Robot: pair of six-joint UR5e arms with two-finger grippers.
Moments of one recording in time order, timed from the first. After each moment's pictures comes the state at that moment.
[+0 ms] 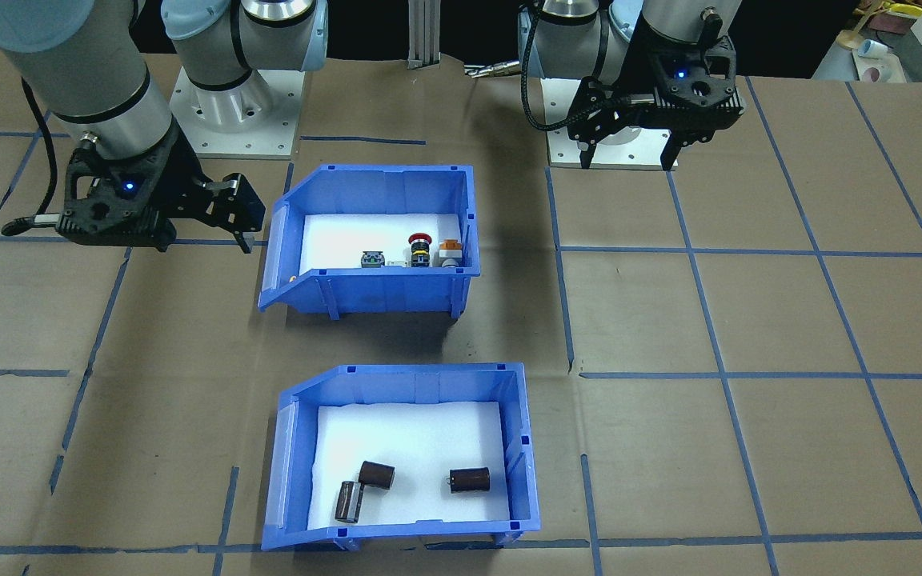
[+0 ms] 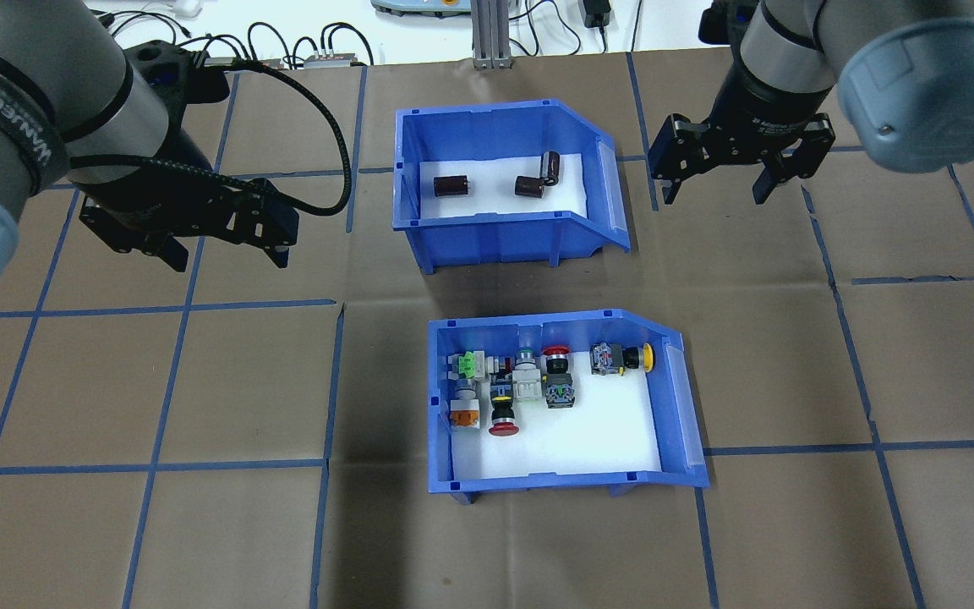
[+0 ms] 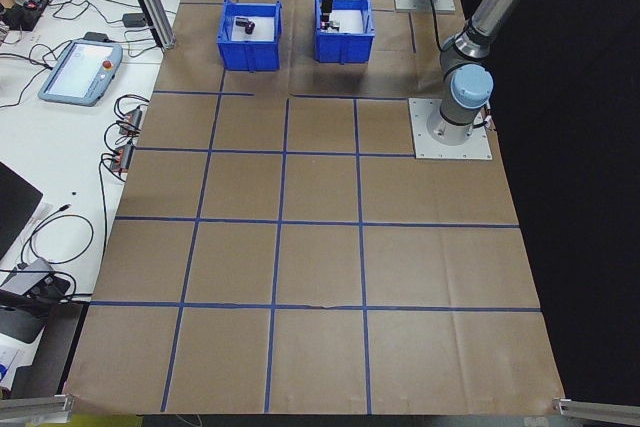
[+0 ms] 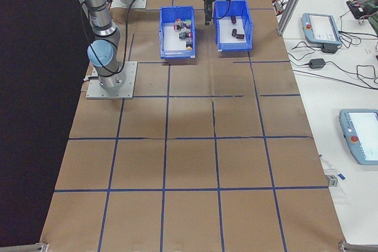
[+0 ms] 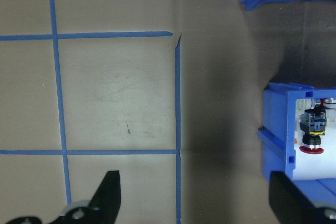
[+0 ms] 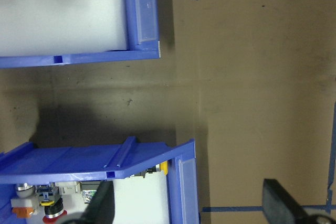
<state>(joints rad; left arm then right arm) -1.60 -1.42 -1.69 -1.56 1.58 -0.03 1.56 -1.50 1.59 -1.65 -1.53 0.06</state>
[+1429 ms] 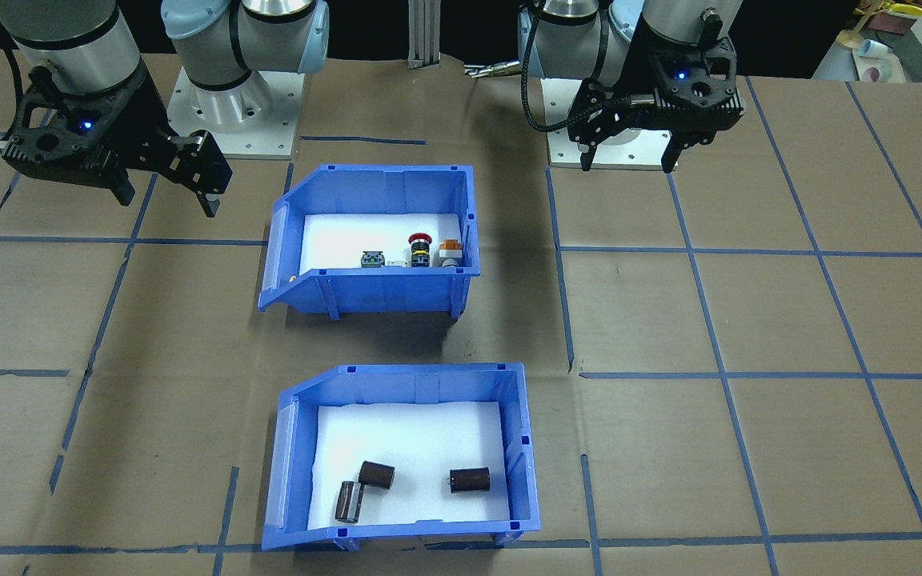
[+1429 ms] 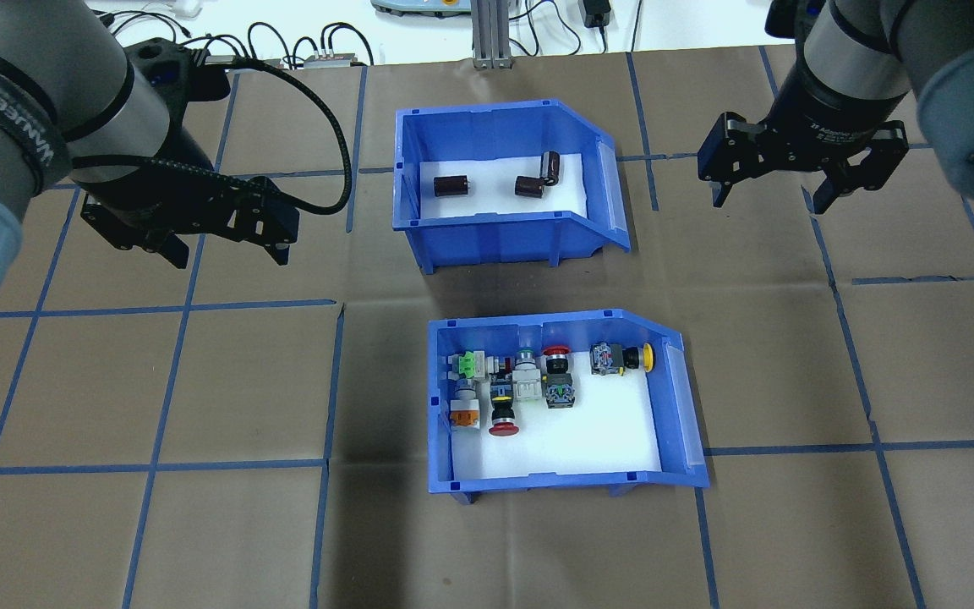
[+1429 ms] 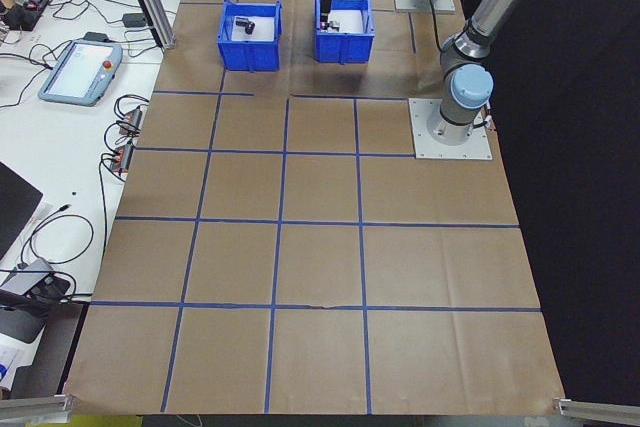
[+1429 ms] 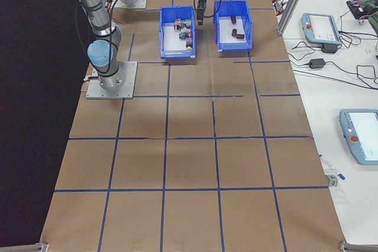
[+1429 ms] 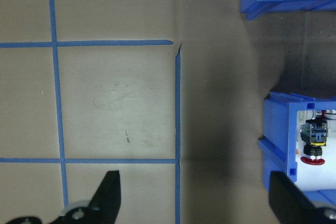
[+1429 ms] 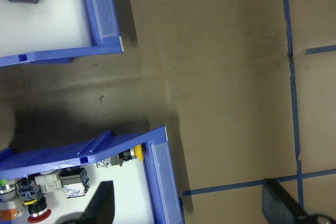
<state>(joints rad) -1.60 -1.42 -1.70 -1.54 1.58 -0.03 1.54 -1.61 1.64 -1.63 -1.58 0.09</state>
